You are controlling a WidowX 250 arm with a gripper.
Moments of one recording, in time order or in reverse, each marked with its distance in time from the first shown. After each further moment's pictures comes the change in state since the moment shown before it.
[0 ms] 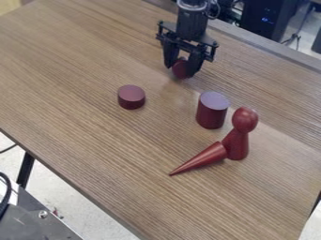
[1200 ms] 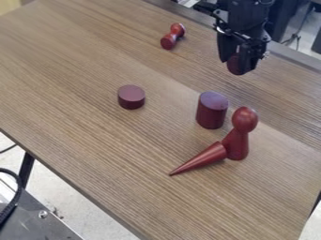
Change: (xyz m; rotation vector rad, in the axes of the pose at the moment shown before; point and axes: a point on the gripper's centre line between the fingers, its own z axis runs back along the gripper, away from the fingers) arm 0.011 -0.084 0.043 -0.141 -0.149 -0.441
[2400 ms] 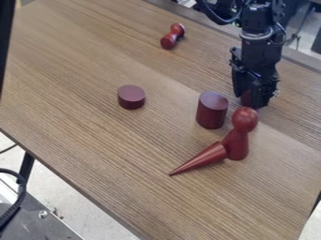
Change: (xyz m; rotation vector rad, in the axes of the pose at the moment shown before) arm -0.008 -0.032 -0.049 -0.082 0.042 -0.110
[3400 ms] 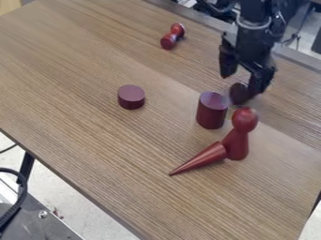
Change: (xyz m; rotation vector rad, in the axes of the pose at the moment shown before) arm -0.006 0.022 0.032 0.187 -0.038 0.175
